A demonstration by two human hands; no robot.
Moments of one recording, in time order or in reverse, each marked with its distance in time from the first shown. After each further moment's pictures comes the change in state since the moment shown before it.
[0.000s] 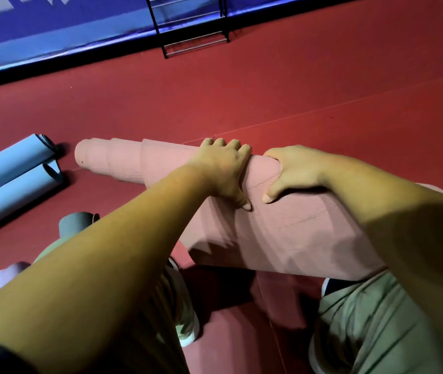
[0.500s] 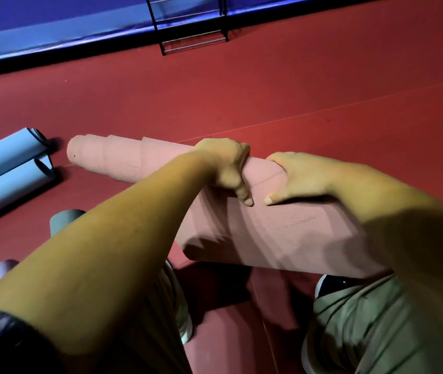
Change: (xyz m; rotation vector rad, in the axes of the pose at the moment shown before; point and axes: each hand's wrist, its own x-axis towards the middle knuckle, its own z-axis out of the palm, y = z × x) left_hand 0.021 -0.006 -0.015 -0.239 -0.148 -0.048; right_hand -0.011 0.010 0.003 -0.119 -0.044 -0.013
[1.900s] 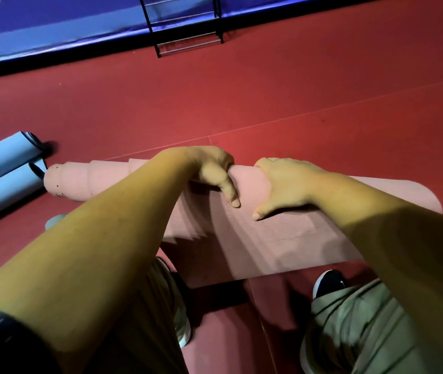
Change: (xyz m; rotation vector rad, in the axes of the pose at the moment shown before) left_hand 0.003 -0.021 0.001 -0.250 -0.224 -0.028; right_hand -0.002 -0.024 0.011 -0.177 0.032 0.021
